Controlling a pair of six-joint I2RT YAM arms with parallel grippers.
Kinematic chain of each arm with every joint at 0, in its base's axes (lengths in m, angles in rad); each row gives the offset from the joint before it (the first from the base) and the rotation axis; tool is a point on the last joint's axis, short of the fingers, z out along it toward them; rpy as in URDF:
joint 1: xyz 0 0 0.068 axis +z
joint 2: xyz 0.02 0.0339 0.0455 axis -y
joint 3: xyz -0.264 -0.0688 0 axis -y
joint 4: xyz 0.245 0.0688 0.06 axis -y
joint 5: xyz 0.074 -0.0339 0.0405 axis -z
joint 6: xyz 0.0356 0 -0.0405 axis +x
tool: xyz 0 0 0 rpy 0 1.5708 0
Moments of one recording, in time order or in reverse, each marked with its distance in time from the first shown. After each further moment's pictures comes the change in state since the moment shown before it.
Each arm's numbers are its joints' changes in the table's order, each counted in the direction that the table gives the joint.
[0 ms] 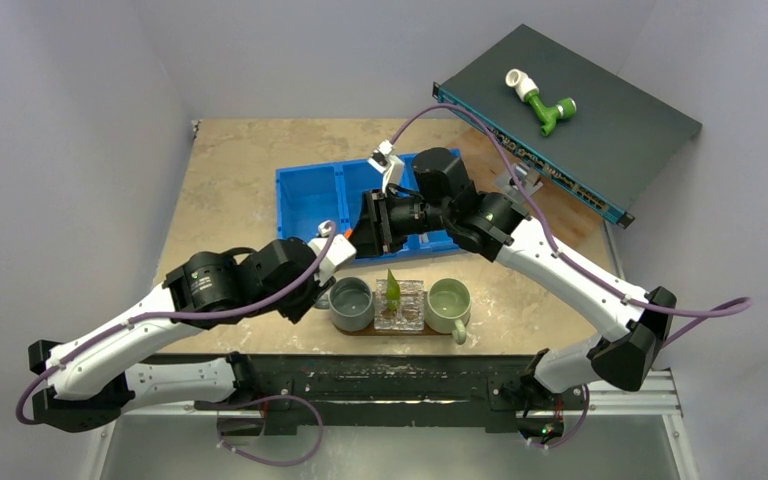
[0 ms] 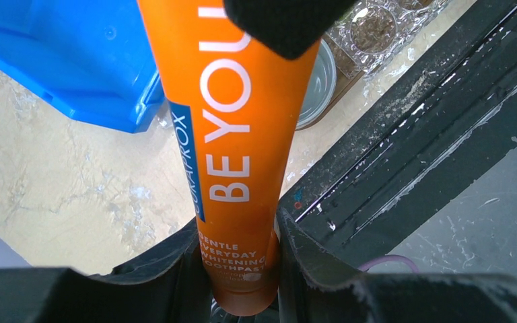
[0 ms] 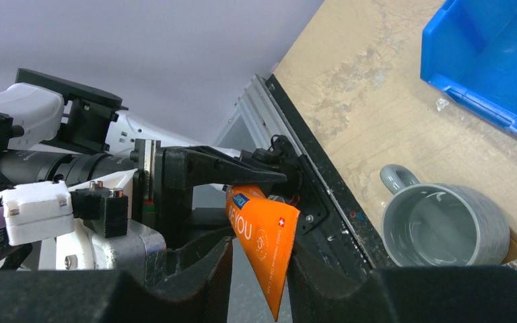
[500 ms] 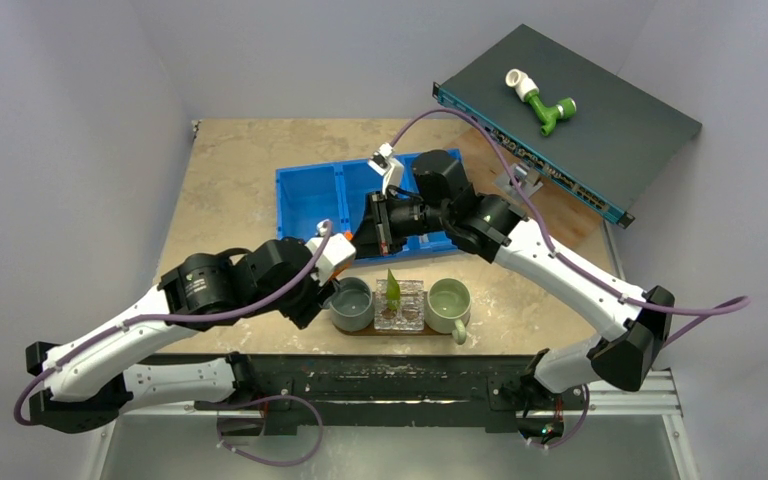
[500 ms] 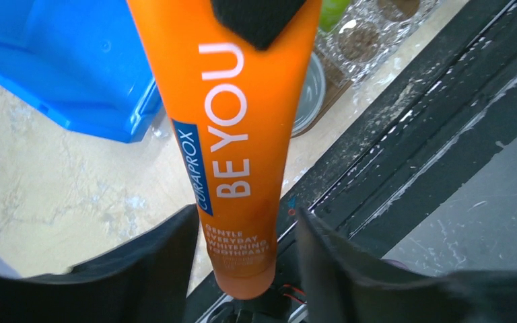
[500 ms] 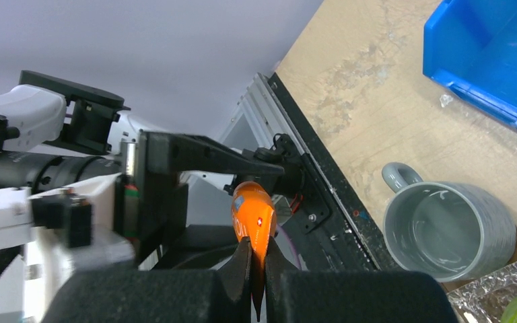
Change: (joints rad) left arm -0.008 0.013 0.000 0.027 0.013 0.002; right arm -0.005 0.001 -0.029 0.031 -0.015 0.016
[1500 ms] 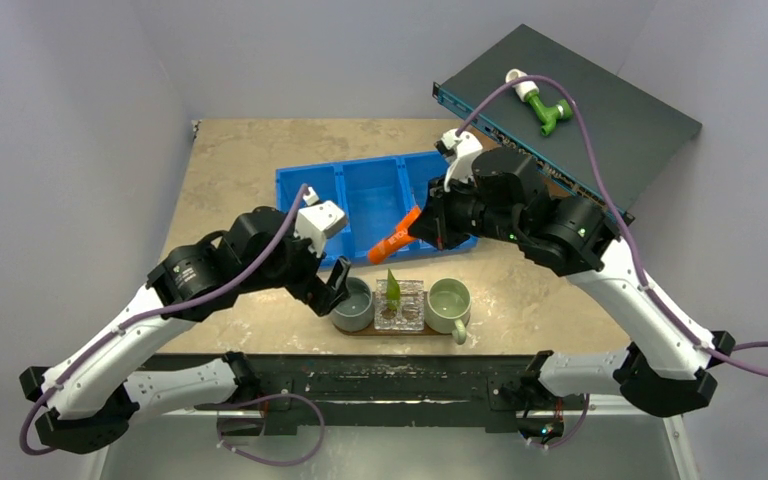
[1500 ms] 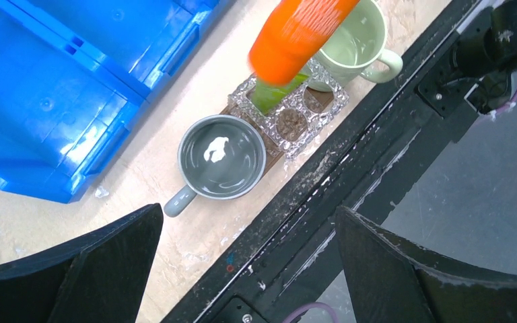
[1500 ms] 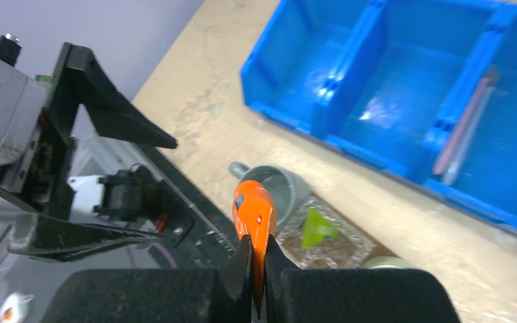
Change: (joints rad) left arm 0.190 0.012 0.015 0.198 0.279 -0.040; right arm 0.019 0.178 0.222 -0.482 0.523 -0.270
